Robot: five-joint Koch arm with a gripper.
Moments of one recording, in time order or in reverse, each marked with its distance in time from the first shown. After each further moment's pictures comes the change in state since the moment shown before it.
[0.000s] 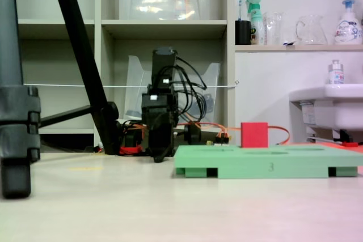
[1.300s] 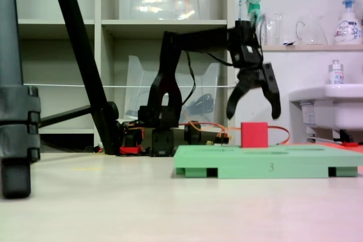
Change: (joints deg) arm -46.8 -46.6 -91.8 64.3 123.4
